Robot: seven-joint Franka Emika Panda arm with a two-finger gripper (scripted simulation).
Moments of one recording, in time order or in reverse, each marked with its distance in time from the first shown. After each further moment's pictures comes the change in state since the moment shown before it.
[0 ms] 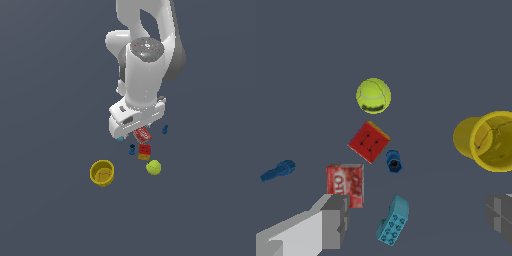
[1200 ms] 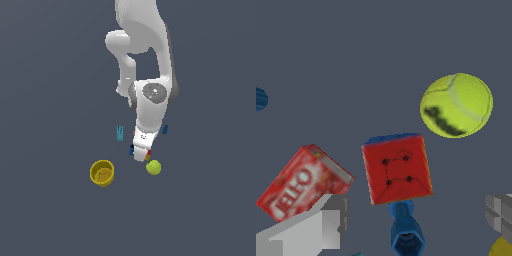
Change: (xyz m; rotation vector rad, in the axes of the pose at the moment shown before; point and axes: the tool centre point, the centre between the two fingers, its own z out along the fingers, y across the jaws) arm 0.018 -0.036 0.113 -0.019 0.024 -0.716
